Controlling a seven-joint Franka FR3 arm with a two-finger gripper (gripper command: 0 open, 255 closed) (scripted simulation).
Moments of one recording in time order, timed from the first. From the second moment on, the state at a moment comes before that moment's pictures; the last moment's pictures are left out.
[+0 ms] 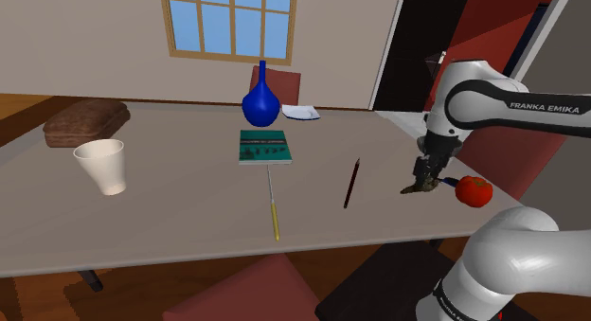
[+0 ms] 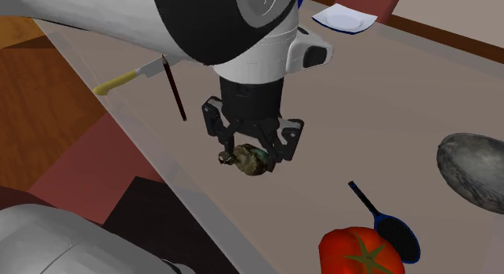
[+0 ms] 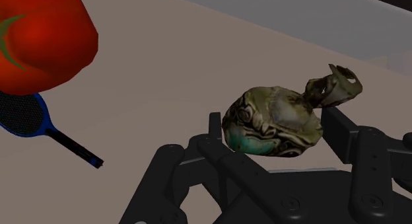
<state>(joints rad) -0.14 -0.97 -0.27 -2.75 -0.26 1.70 -0.10</state>
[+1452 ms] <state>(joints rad) -0.12 -0.90 -0.25 -2.44 -0.23 1.47 -0.14</state>
